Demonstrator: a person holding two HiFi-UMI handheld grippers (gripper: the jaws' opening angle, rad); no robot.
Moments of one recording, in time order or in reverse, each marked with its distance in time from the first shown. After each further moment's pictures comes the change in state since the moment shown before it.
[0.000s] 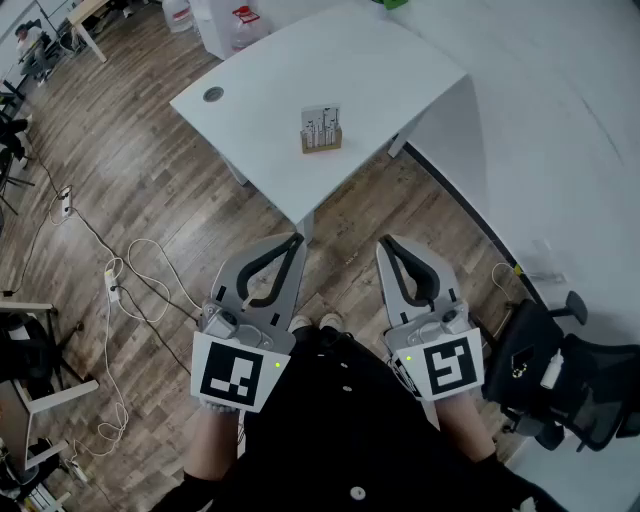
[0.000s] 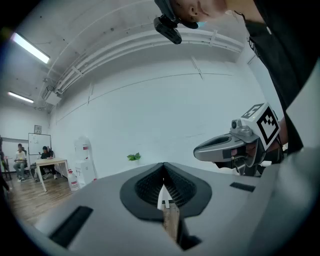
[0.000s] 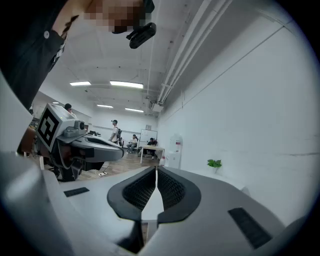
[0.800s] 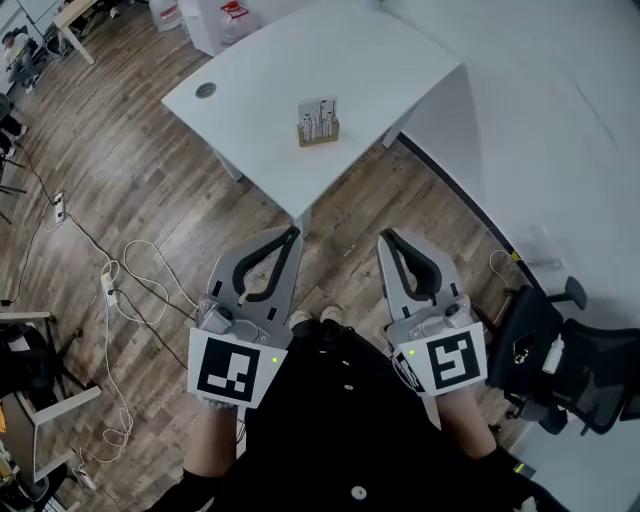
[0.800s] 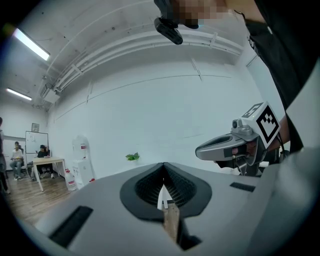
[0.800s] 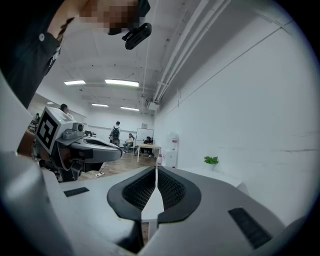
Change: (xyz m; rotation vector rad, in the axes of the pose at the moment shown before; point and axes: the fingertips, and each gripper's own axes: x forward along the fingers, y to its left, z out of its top) left arm -0.006 0.015 -0.008 0.002 -0.009 -0.030; right arm 0.007 0.009 -0.004 0.029 0.030 -0.043
